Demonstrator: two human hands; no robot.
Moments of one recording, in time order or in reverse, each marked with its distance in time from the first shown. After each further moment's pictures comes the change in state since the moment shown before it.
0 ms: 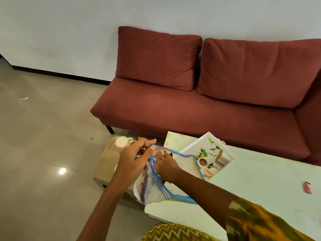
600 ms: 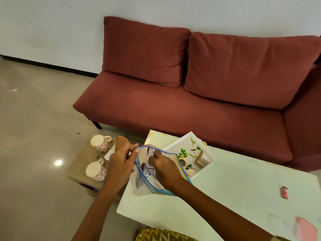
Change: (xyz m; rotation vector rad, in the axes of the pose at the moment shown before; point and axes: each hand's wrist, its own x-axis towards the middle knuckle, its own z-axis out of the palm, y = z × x) left_hand 0.028 0.020 0.117 0.152 0.135 -0.193; right_hand -0.109 0.097 0.015 0.753 0.375 0.159
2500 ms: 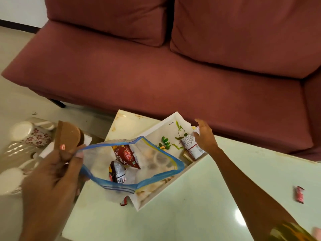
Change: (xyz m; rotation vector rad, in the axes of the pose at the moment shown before) left_hand 0.061 -0.099 0.130 -0.110 0.101 -0.144; right_hand 0.064 0.389 0.109 0.278 0.147 0.601
